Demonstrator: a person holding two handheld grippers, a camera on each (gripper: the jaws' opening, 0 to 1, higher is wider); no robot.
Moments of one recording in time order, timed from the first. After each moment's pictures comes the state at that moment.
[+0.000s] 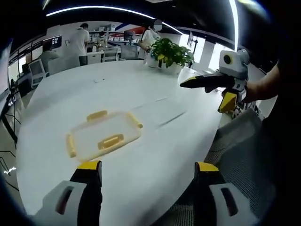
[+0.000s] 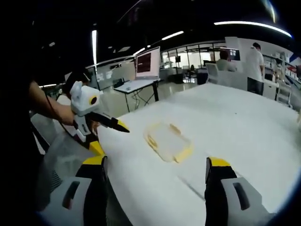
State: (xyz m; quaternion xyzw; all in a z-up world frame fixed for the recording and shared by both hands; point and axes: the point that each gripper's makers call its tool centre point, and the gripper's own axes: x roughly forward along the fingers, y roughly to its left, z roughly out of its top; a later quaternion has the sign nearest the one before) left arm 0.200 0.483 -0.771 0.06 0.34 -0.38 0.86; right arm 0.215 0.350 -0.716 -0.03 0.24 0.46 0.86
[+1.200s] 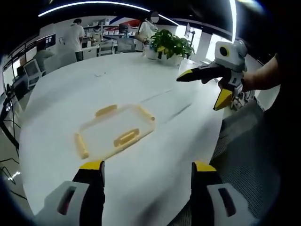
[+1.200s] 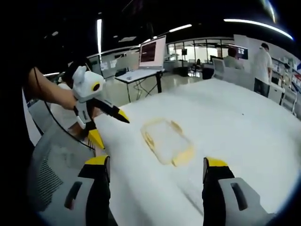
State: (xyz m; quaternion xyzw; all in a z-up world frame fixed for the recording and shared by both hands) left arm 0.225 0.512 -0.784 0.09 0.36 -0.39 0.84; right arm 0.241 0.372 -0.735 -0.07 0.26 0.47 0.84
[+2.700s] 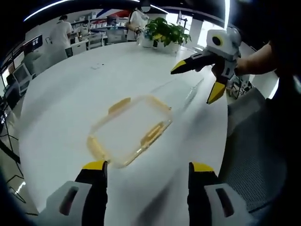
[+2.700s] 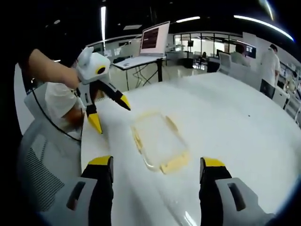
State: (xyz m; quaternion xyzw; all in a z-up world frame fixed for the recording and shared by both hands) left arm 0.267 0.540 -0.804 0.14 0.39 -0.43 0.80; right arm 0.283 0.392 -0.767 -0.12 0.29 0.48 0.82
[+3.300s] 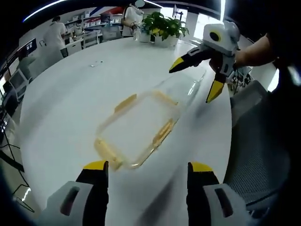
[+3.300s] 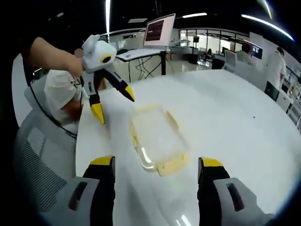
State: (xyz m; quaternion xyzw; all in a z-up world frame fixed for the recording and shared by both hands) left arm 0.284 0.548 -0.809 0.18 0.40 -0.44 0.78; right arm 0.292 0.401 -0.781 -0.15 0.30 0.50 0.80
